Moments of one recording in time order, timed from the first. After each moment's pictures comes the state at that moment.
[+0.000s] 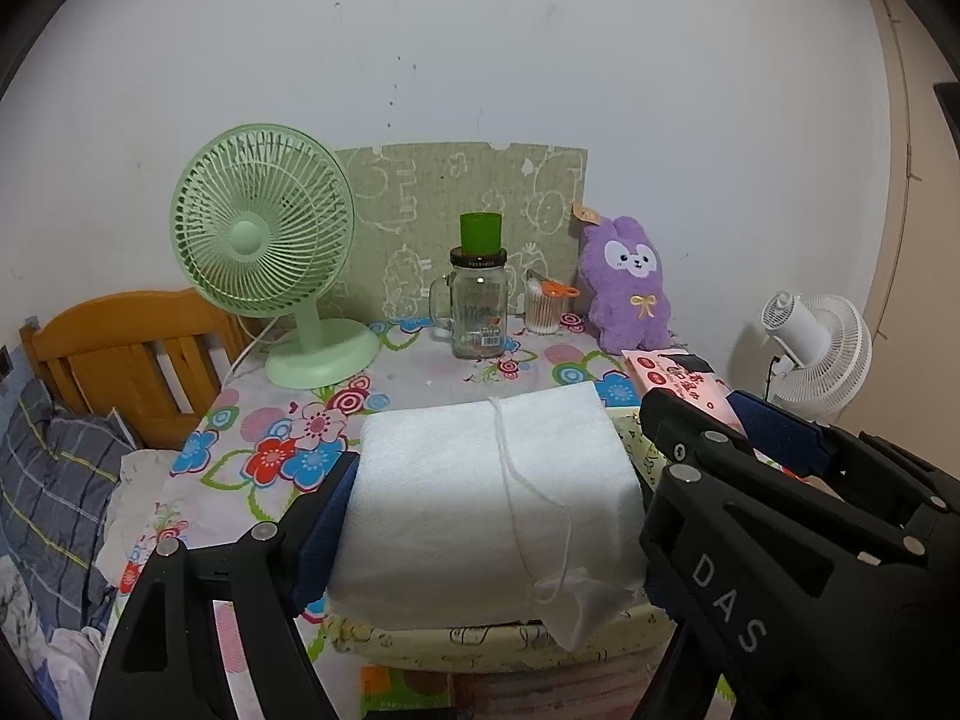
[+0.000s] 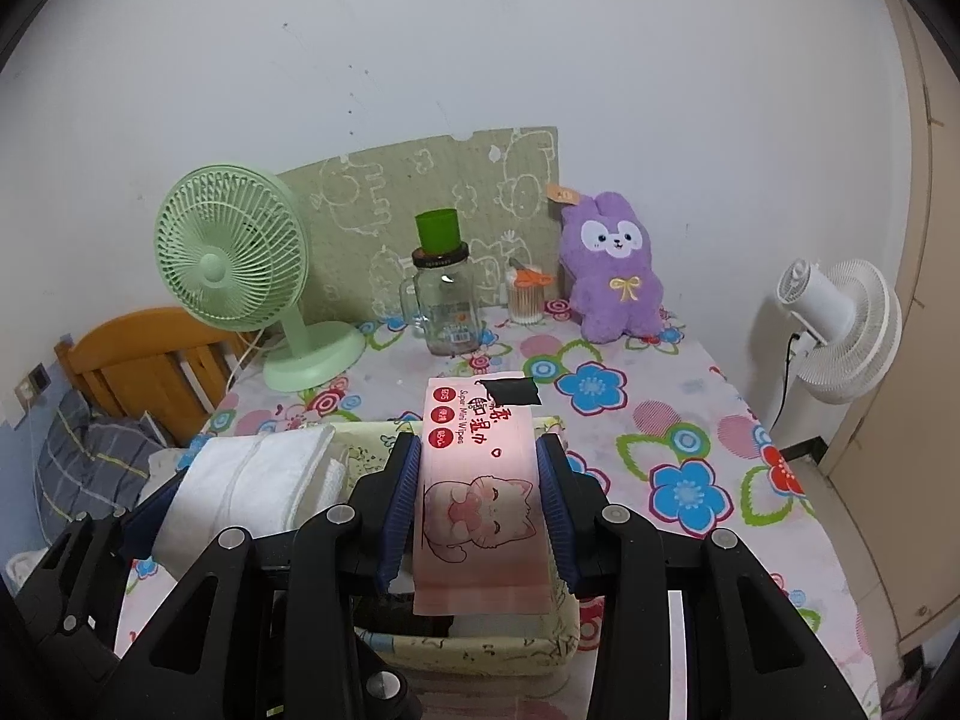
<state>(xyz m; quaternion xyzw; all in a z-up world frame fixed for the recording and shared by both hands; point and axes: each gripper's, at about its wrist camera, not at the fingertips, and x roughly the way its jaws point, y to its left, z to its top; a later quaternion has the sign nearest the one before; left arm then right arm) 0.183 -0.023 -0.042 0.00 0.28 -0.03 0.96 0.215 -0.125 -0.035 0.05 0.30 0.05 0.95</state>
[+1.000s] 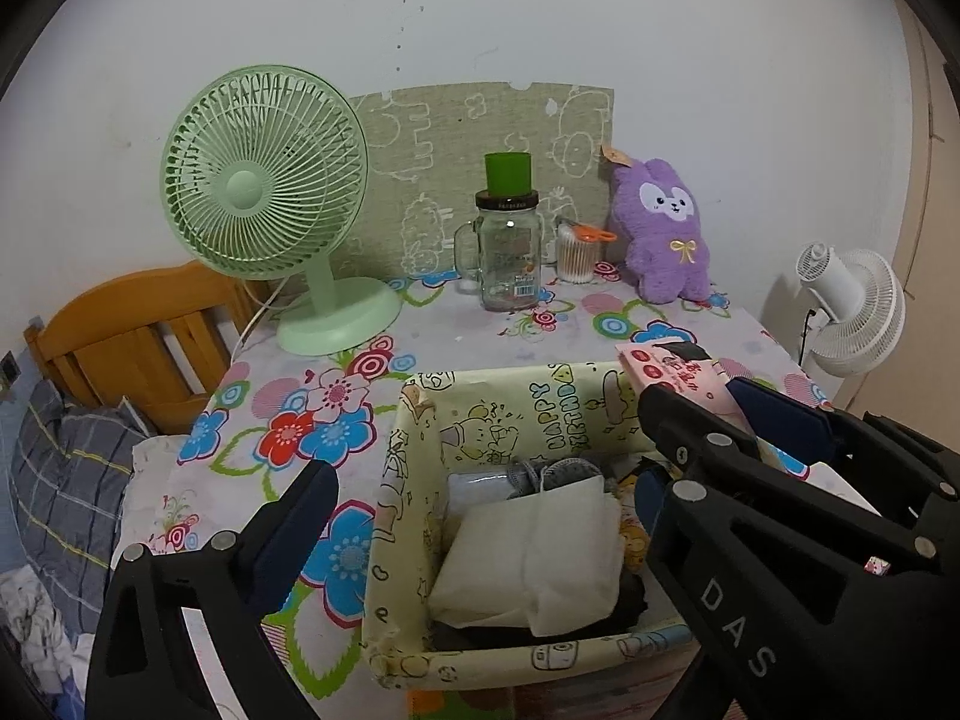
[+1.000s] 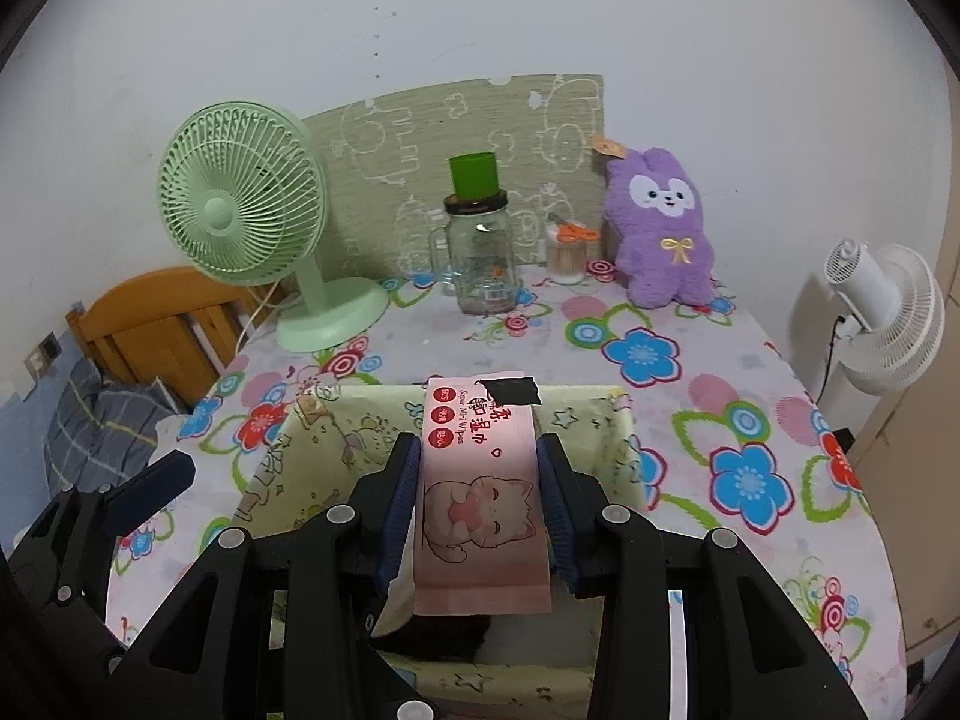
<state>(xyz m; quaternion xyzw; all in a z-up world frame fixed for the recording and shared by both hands) 0.214 -0.002 -0.069 0.03 0.33 -0.01 0.94 0.248 -0.101 -0.069 0.04 0.34 0.09 0.94</state>
